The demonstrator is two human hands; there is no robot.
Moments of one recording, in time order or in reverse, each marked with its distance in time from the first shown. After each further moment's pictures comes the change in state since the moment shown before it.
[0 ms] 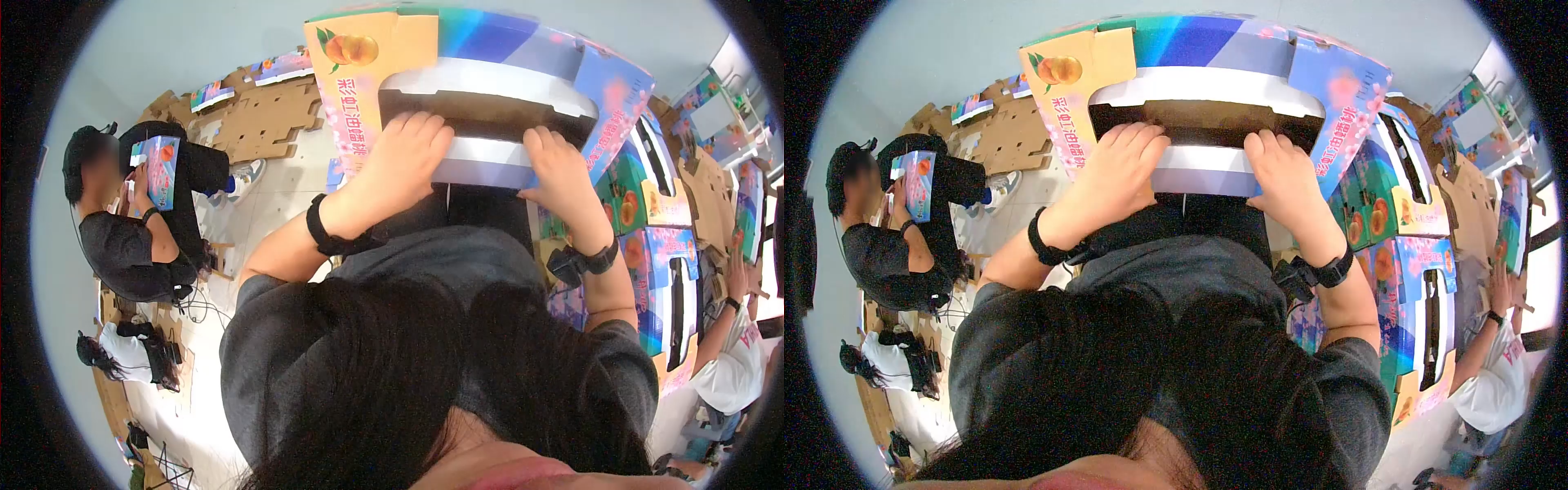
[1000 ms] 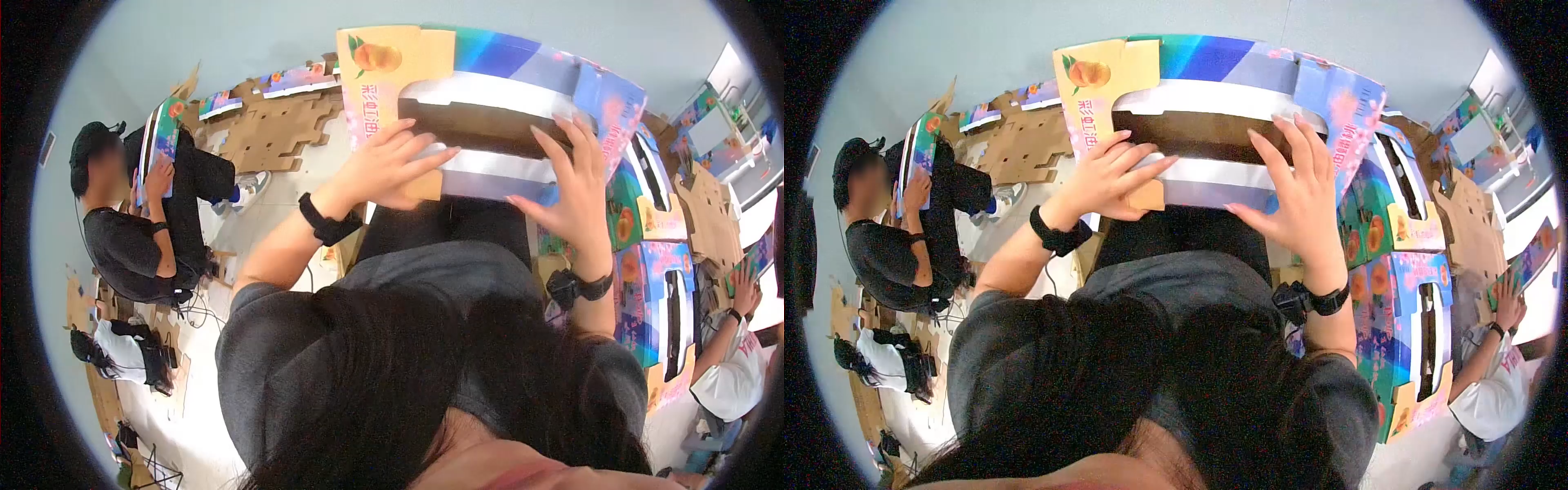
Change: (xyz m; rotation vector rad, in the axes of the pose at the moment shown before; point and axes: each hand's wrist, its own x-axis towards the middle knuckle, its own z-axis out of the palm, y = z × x) left_hand -0.019 -0.052 0.013 0.126 0.186 0.314; right_hand -0.013 -0.012 -0.039 0.040 0.445 -0.010
